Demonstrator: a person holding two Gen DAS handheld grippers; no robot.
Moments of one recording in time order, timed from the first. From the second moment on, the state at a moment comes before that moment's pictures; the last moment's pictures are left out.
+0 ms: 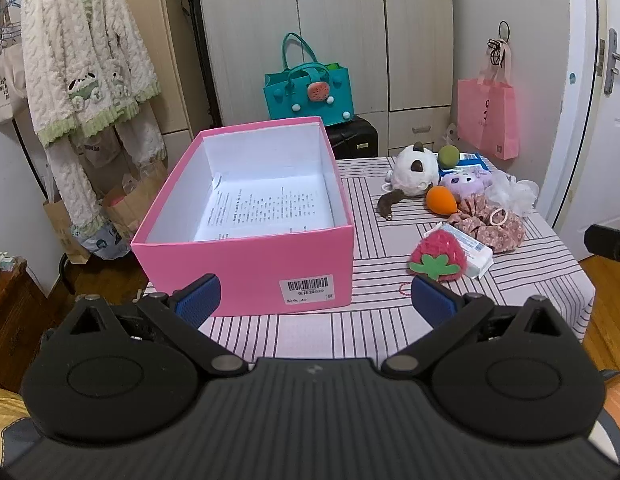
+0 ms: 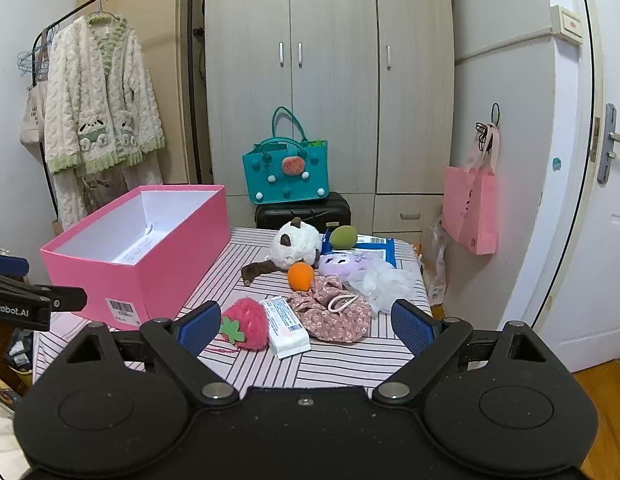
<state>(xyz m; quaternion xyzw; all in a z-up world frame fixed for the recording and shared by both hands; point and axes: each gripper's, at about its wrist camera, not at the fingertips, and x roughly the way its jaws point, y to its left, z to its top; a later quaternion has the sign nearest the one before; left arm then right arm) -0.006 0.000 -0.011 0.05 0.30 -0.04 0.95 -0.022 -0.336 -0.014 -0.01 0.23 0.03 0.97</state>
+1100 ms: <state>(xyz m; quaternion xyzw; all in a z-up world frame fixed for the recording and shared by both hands) 0.054 -0.067 -0.029 0.07 0.28 -0.22 0.93 0.049 -0.359 -0.105 -0.02 0.26 0.16 0.95</state>
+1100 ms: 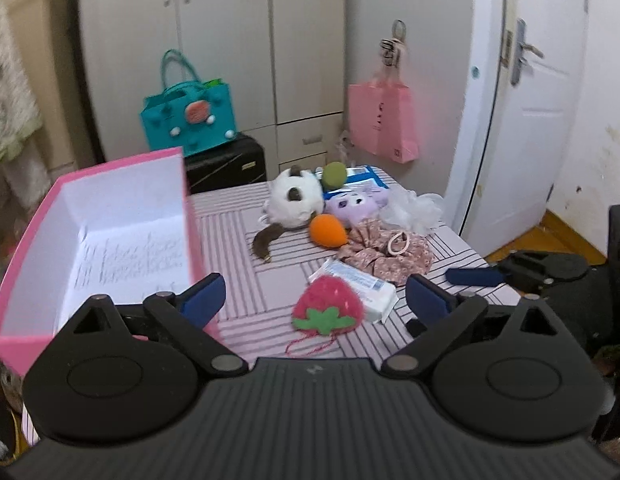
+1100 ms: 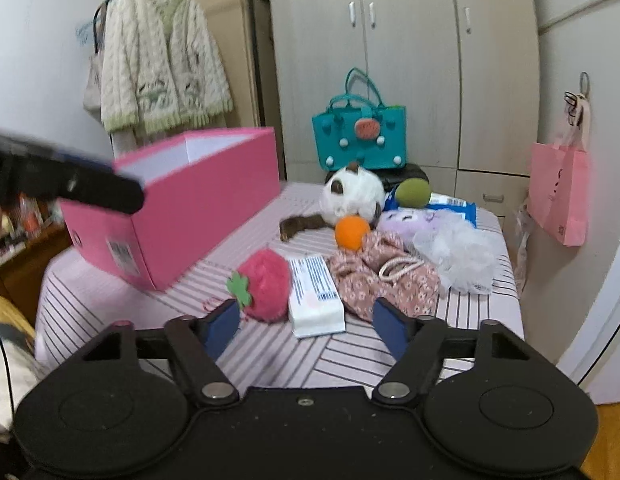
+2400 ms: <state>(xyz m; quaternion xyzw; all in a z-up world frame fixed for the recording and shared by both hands) 0.140 -0.114 -0.105 0.09 0.41 -0.21 0.88 0.077 -0.363 -0.130 -0.03 0.34 0.17 0.92</state>
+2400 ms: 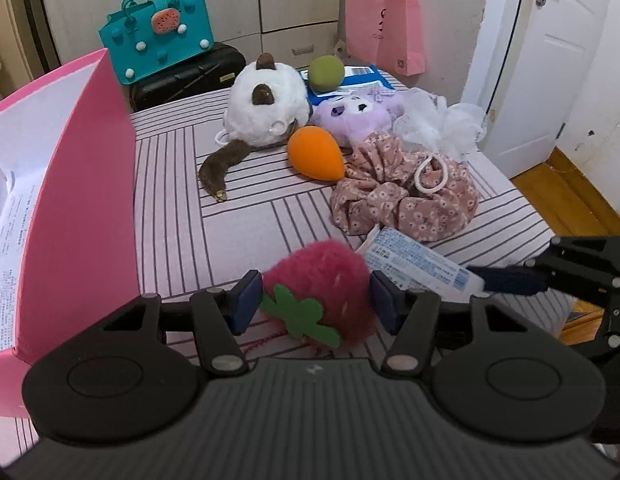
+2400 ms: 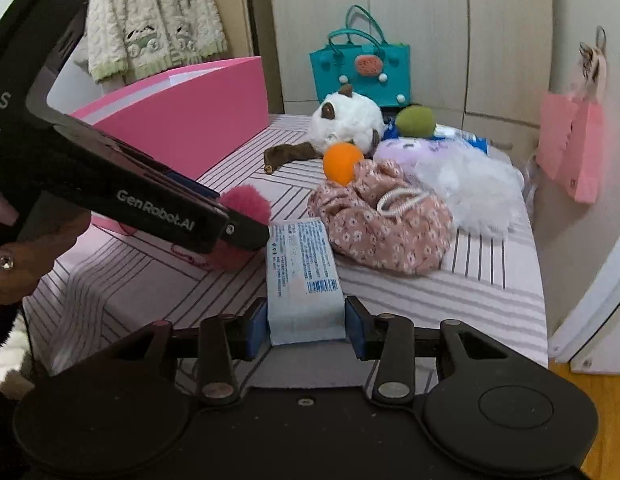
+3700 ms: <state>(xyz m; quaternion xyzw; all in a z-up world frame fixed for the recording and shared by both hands) 0.122 -0.095 -0.101 0.09 0.37 -0.18 0.91 0.085 -0.356 -0.125 0.01 0.30 0.21 0.93</state>
